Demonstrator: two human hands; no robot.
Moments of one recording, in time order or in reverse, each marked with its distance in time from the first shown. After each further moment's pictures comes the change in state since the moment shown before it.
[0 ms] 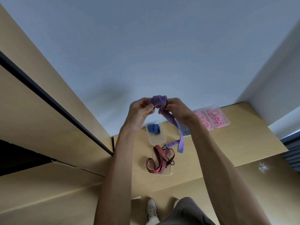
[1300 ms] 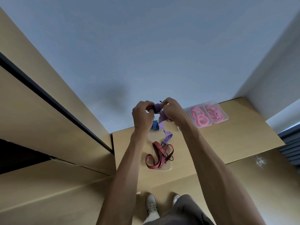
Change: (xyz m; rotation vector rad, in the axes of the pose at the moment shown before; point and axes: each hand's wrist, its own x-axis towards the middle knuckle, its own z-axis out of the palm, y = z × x) left_hand -0.009 -0.039 0.020 0.945 0.415 0.301; right_hand -0.003 0.009 0.024 -0.298 0.279 0.255
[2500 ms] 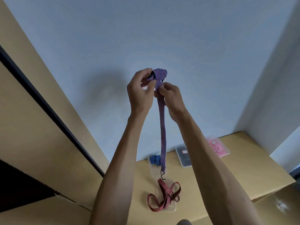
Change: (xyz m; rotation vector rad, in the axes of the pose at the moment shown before) left_hand 0.096 0.187 -0.097 -0.398 0.282 0.386; right_hand -0.049 -0.148 -0.072 0.540 0.069 -0.648
